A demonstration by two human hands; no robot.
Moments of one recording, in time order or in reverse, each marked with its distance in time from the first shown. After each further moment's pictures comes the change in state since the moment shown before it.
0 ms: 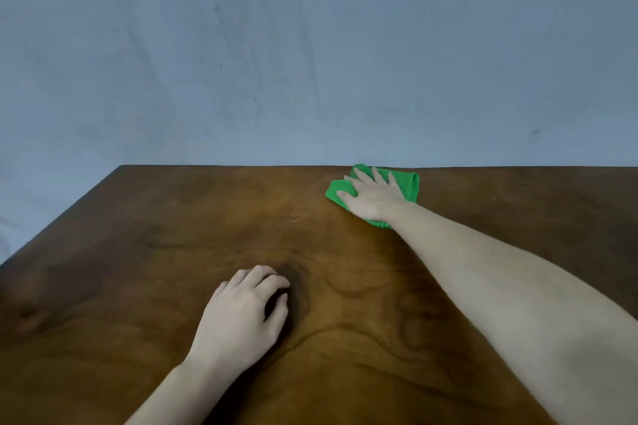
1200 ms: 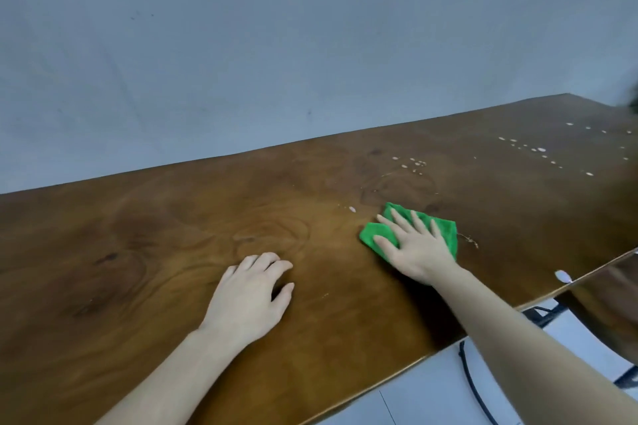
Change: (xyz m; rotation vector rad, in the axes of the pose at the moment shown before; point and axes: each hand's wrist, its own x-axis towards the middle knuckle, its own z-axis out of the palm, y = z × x) left_hand -0.067 0.183 0.022 -0.075 -0.152 0.501; right_hand -0.424 0.157 0.050 0.100 0.140 0.599
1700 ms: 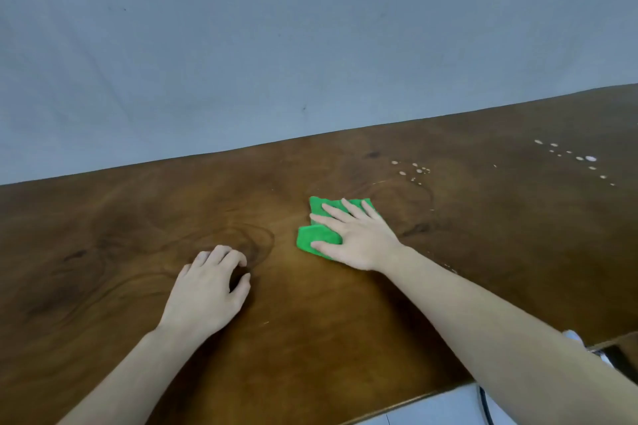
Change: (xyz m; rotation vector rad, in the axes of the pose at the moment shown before) left_hand 0.046 0.031 0.008 0.057 0.040 -0.286; right_hand 0.093 0.003 -0.011 -0.070 -0.064 -0.508
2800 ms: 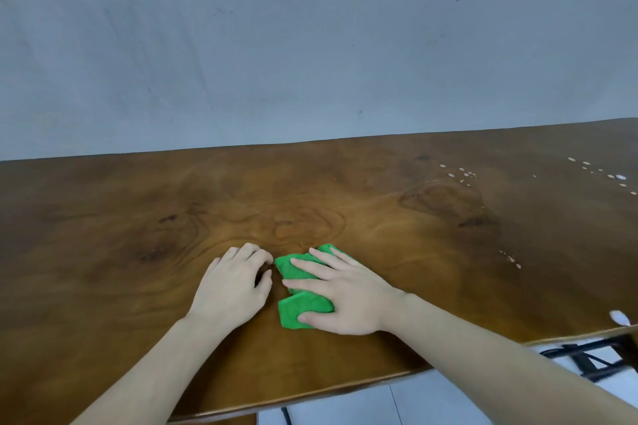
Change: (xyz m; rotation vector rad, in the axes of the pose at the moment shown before) left_hand -0.072 -0.089 -0.014 -0.036 0.086 0.043; right_hand -0.062 -0.176 0.037 -0.006 -0.036 -0.443
